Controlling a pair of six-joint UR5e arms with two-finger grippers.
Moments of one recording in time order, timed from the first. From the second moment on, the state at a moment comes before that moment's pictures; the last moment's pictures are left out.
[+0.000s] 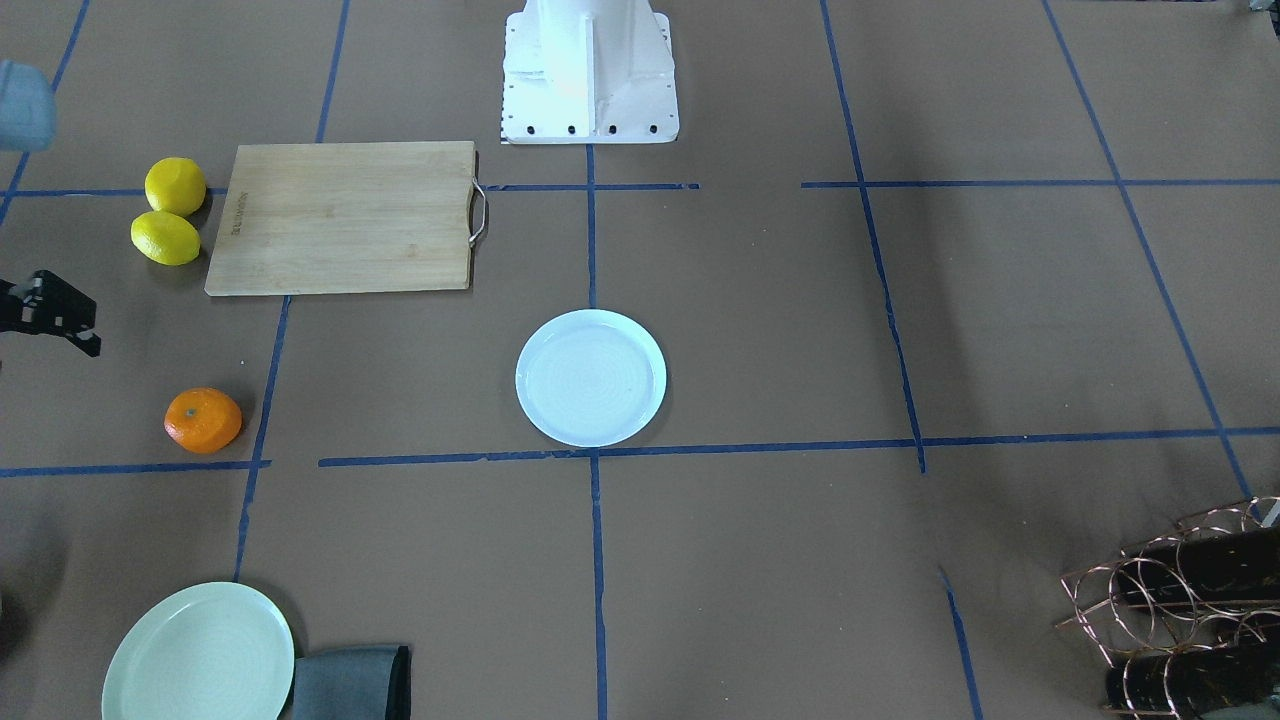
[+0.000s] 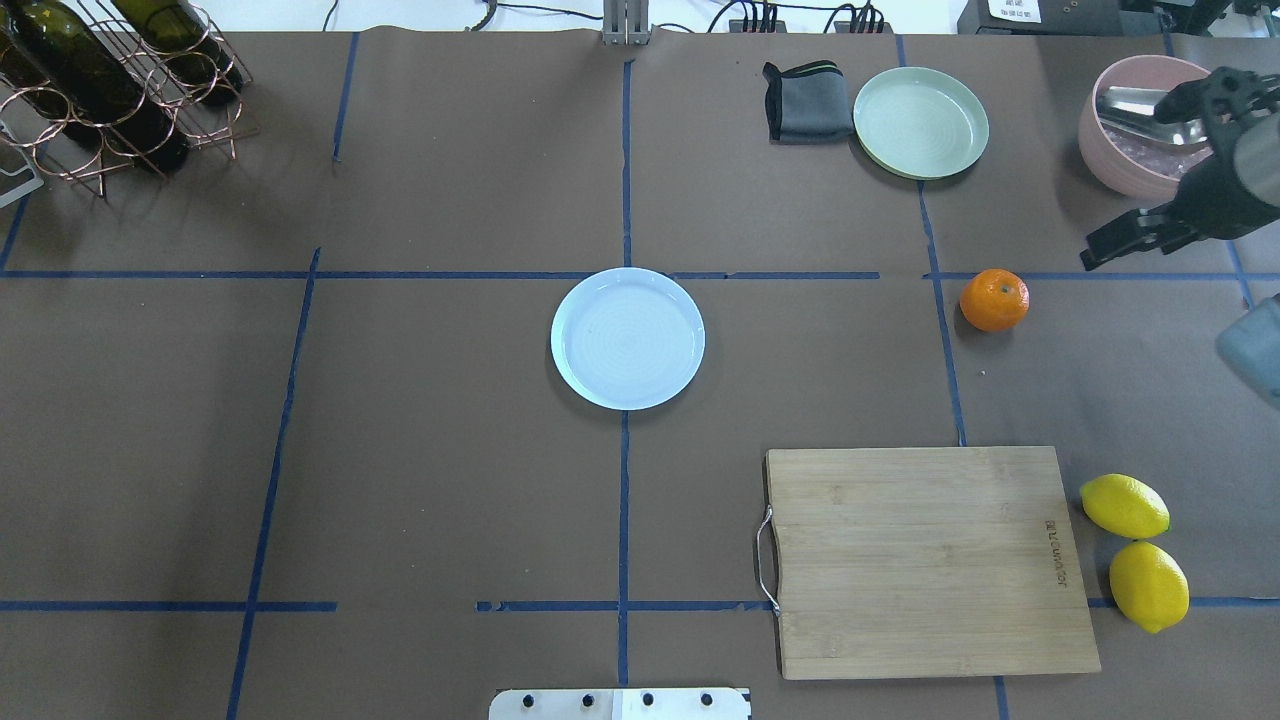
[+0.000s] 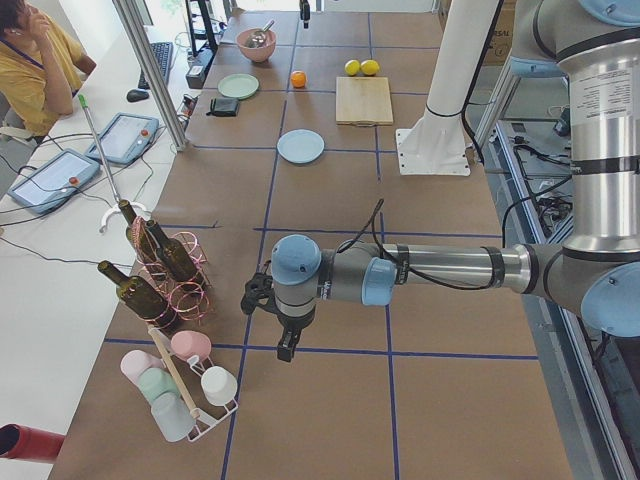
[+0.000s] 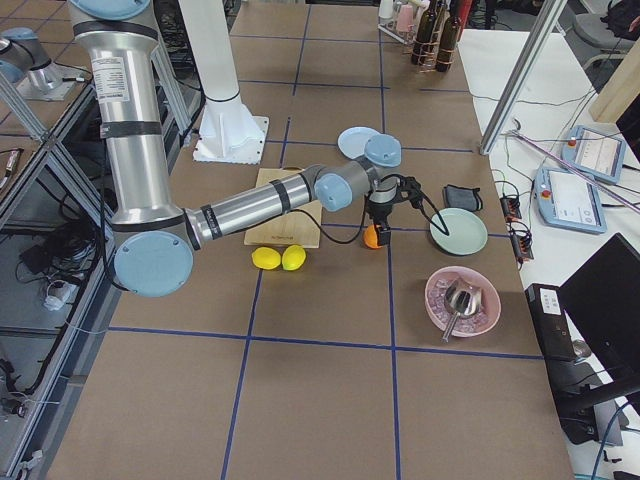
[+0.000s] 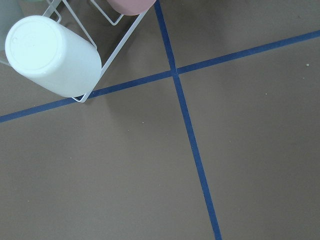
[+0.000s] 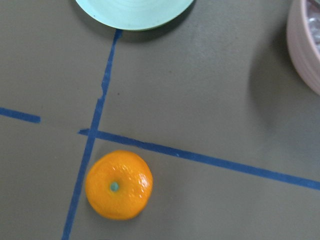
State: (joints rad) left arm -1.57 -1.43 -1.73 -1.66 -2.32 0.19; right arm 1.08 -1.44 1.74 -1.27 2.19 0.53
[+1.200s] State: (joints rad) left arm -1.57 -1.43 -1.74 -1.66 -2.33 0.19; right arm 0.88 -1.37 1.55 -1.05 1.99 0.69
